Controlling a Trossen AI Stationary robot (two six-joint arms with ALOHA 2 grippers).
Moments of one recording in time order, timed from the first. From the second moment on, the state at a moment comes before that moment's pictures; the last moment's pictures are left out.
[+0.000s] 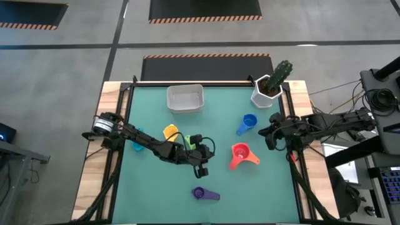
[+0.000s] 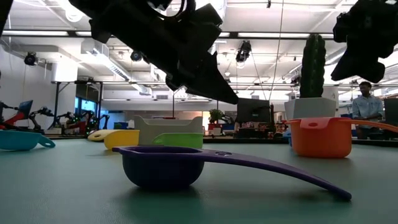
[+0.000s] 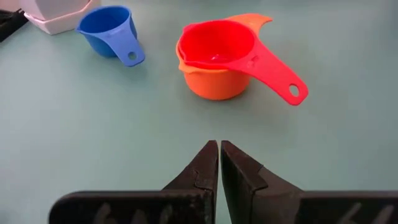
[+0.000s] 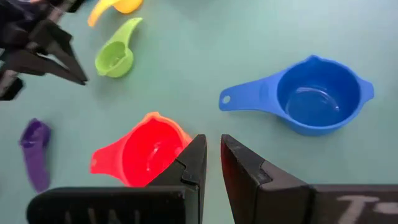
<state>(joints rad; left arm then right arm) -0.28 1.89 1.06 0.24 -0.43 -0.20 0.16 0.64 0.53 -0.76 0.28 0.79</state>
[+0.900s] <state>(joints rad) -0.26 2.14 1.20 0.44 -0.27 -0.19 0.21 0.85 0.43 -0.78 0.15 0.86</state>
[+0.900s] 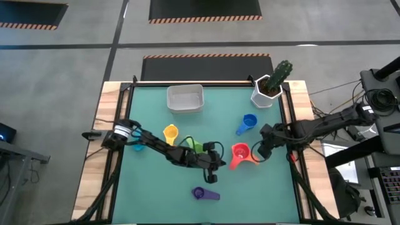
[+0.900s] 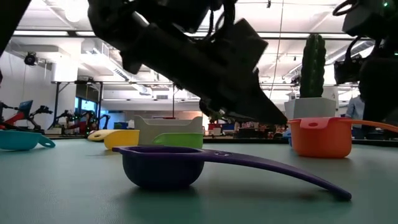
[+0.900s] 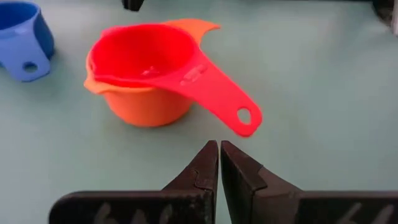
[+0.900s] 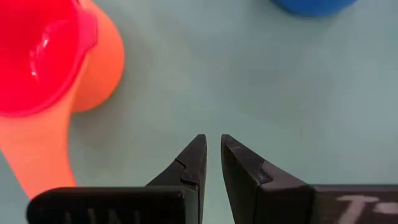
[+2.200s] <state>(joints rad) -0.25 2.20 1.23 0.54 -0.22 -0.23 0.36 1.09 0.42 -0.33 0.09 0.92</state>
